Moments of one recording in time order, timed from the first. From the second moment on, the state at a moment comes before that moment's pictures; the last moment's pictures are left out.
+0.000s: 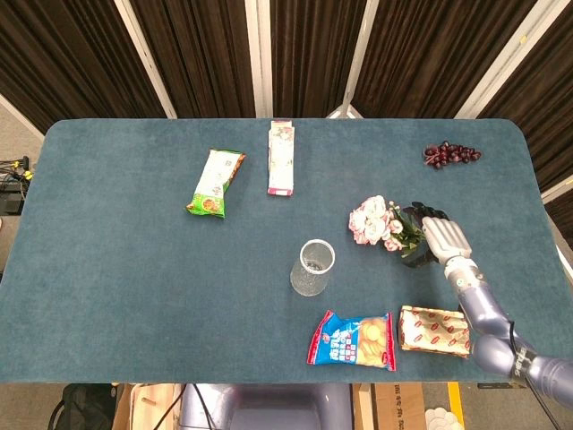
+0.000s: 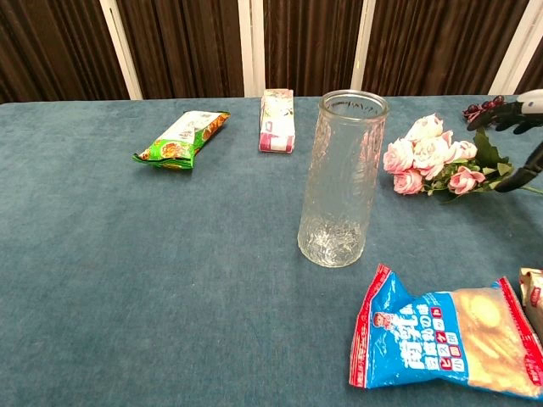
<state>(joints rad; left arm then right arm) 0.15 -1.00 -0.11 -1.70 1.41 1.77 0.01 0.68 -1.23 0.24 -1.49 -0.80 0.72 -0.13</state>
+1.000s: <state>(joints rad) 0.15 -1.01 -0.12 -1.71 1.38 1.75 0.06 0.91 -1.38 0.15 -1.31 -0.49 0.68 -0.36</state>
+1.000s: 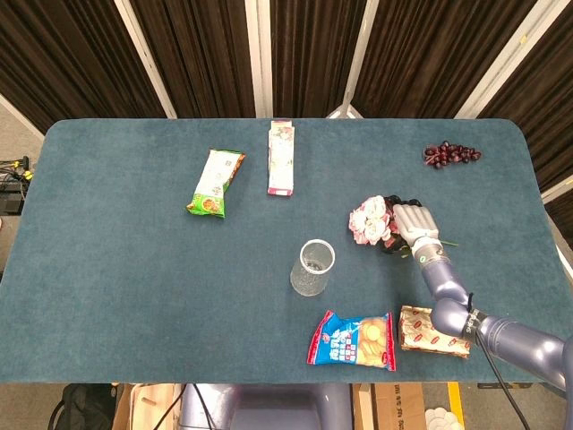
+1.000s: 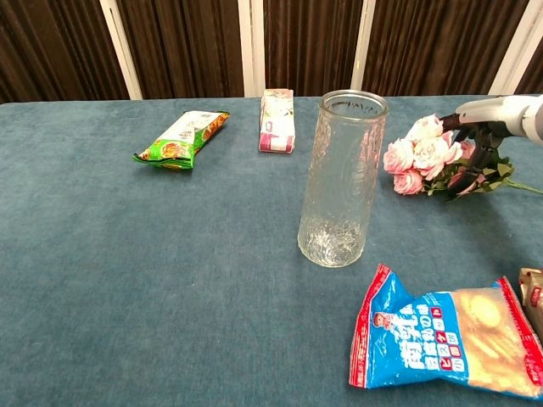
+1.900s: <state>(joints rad) 0.14 -1.01 -0.12 -1.72 1.38 1.74 0.08 0.85 -1.40 0.20 -1.29 -0.65 0.75 -0.21</state>
